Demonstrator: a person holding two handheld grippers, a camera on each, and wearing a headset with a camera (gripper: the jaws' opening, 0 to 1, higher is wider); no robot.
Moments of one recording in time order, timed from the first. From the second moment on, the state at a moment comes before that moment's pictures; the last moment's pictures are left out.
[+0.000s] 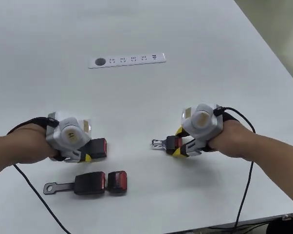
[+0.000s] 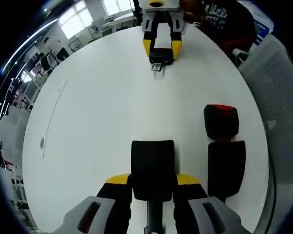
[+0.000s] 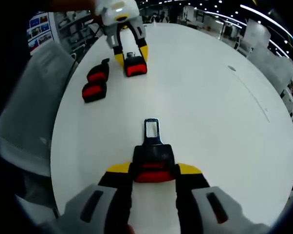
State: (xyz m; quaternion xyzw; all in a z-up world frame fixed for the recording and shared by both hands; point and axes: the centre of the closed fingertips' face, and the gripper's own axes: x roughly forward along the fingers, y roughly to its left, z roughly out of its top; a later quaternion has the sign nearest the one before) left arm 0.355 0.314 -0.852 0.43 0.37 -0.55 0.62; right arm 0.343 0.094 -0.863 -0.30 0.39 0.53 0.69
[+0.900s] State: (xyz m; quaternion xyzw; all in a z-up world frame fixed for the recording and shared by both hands) left arm 0.354 0.315 -0.853 0.44 0.36 -0.56 0.60; right arm 0.344 0.120 -0.863 -0.31 0.38 0.54 0.68
